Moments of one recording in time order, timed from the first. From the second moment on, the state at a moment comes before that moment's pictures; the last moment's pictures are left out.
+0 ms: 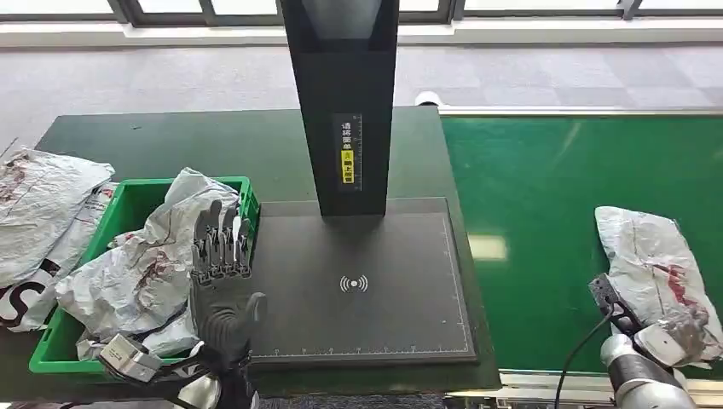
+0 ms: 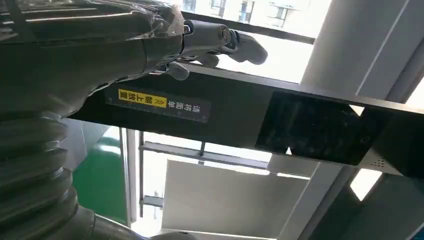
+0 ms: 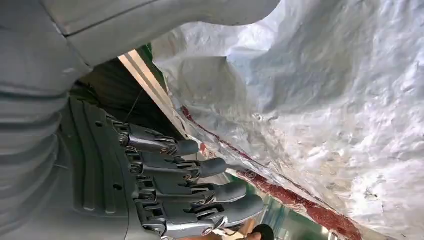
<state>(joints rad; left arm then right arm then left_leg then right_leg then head) 0.07 -0.25 -0.15 -1.70 -0.04 -0.18 -0.66 -0.54 -0.21 -0.61 -0.27 1.48 -0.29 0.43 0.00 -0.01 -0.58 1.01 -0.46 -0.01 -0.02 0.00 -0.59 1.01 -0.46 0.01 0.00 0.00</state>
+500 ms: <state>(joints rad) 0.07 -0.25 -0.15 -1.70 -0.04 -0.19 -0.66 -0.54 -0.21 -0.61 -0.26 1.48 -0.16 0.37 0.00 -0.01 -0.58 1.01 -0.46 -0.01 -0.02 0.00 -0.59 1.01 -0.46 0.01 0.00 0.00</state>
